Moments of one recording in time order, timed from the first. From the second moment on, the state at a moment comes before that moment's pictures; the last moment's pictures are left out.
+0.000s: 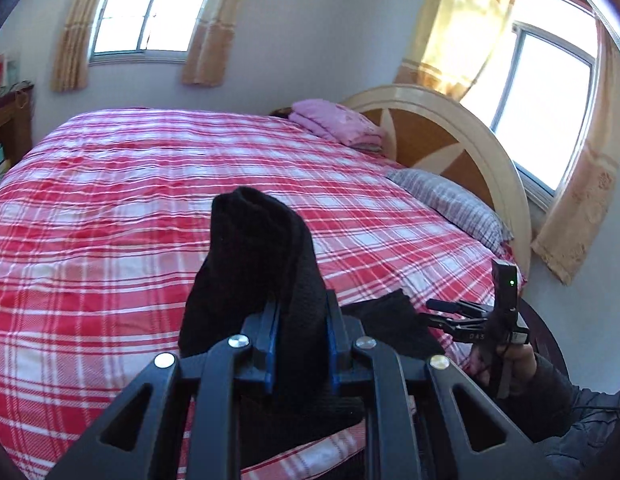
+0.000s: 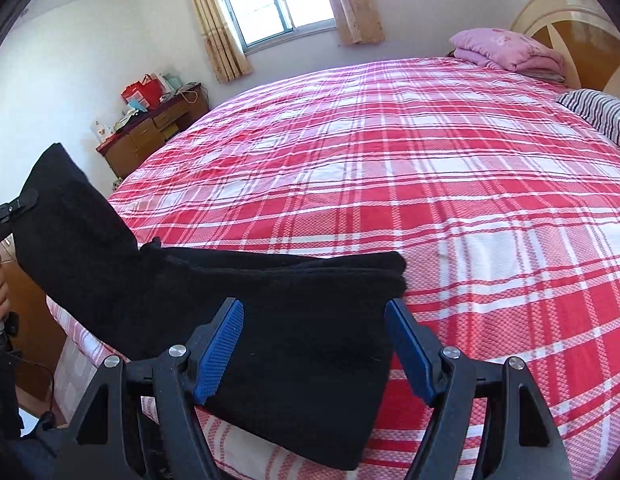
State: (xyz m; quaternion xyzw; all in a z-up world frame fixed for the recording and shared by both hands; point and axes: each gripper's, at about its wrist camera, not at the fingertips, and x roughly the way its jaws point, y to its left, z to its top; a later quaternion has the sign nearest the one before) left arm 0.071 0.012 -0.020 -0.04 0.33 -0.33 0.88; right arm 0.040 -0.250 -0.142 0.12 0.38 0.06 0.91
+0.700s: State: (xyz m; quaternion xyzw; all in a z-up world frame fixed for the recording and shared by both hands) left arm 0.082 -0.129 -0.035 0.05 0.39 -0.42 0.82; right arm 0.043 -0.309 -0.151 0.15 0.37 -0.01 0.92
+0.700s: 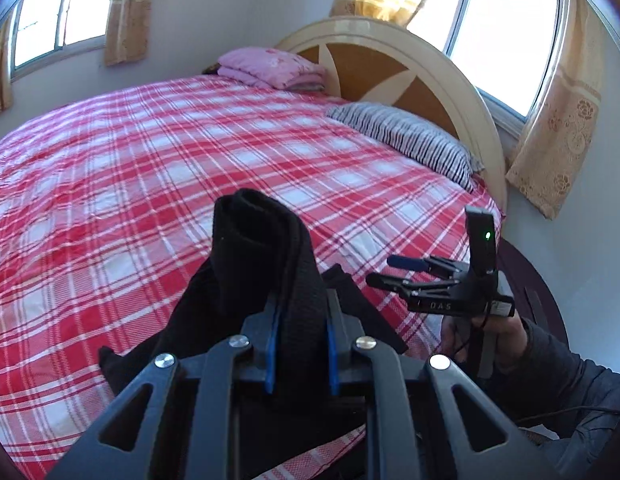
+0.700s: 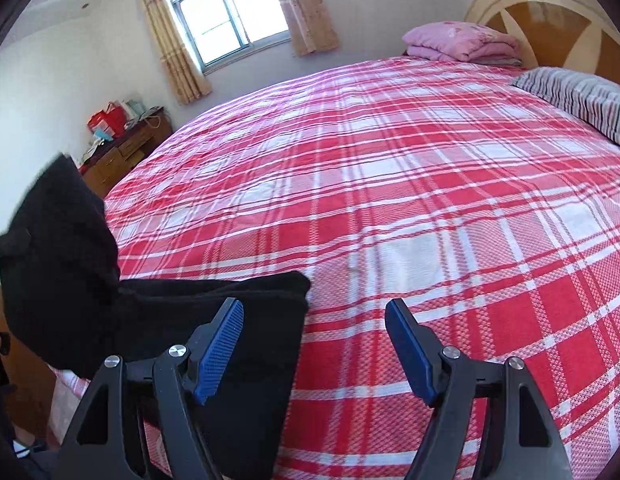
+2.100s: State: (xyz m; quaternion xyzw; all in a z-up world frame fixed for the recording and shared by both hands) left arm 0.070 -0.070 -0.133 0.12 0.38 -0.20 0.90; right arm 0.036 -0.250 -0.157 0.12 0.44 0.08 0.89
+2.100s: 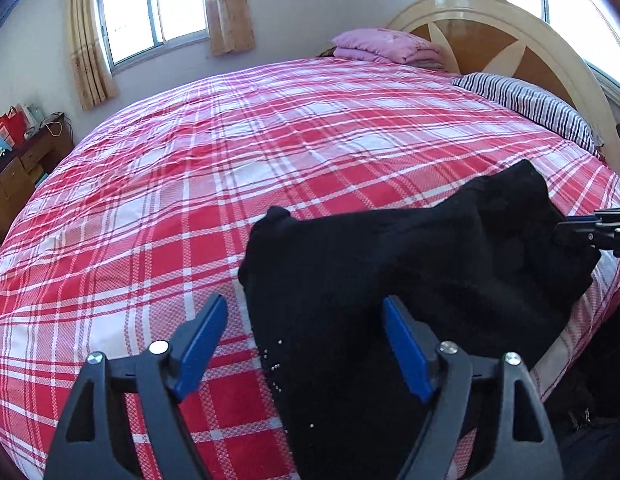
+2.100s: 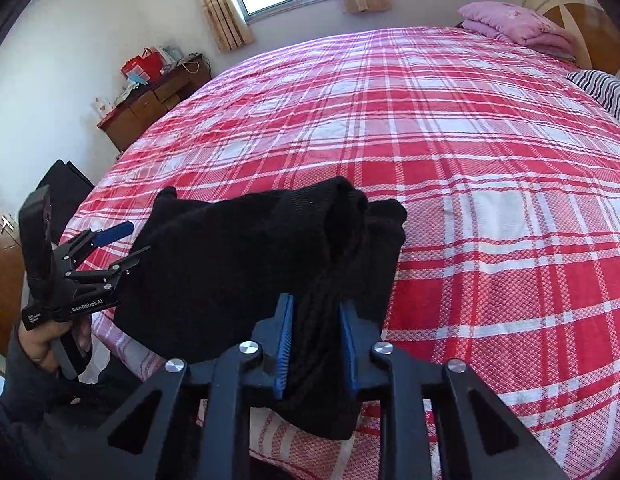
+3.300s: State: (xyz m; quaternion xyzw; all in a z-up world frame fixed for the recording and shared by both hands) left arm 0.111 -0.038 -0.160 0.05 0.40 -0.16 0.90; right arm 0.104 -0.274 -0.174 0.18 0.42 0.12 0.88
